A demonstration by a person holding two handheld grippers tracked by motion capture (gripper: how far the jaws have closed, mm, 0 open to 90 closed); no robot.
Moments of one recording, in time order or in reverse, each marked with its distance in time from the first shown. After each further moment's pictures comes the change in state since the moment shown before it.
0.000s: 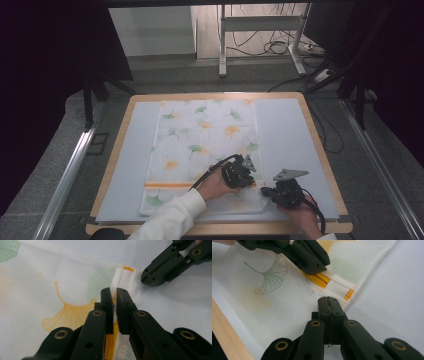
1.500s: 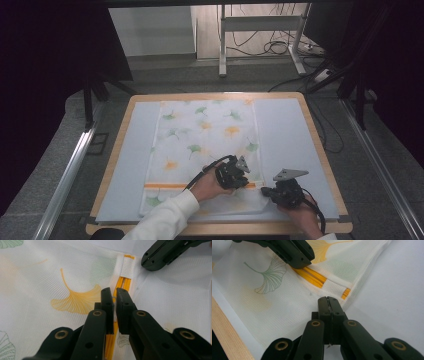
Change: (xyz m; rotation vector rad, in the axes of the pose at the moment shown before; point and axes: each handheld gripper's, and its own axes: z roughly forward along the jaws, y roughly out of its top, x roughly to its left) left arm 0.002 -0.013 -0.011 0.019 -0.003 0.002; right arm 0.000 0.000 0.000 0.004 0.006 -0.008
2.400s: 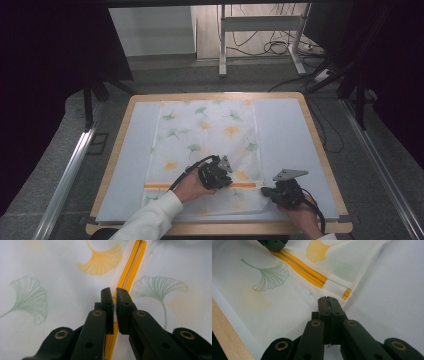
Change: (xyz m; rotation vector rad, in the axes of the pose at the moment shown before) left arm 0.011 -0.040 -0.030 0.027 0.042 -0.040; right arm 0.001 0.000 0.000 0.002 -0.006 0.000
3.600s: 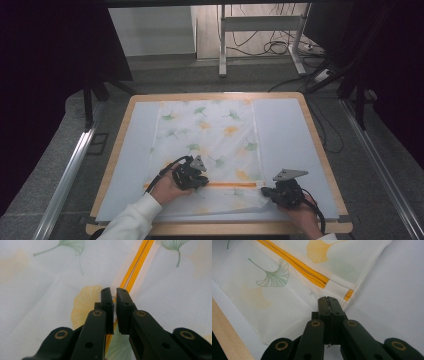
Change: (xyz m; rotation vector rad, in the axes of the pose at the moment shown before) left arm 0.019 -0.058 -0.037 0.013 0.041 -0.098; right arm 0.000 0.000 0.000 0.000 0.000 -0.005
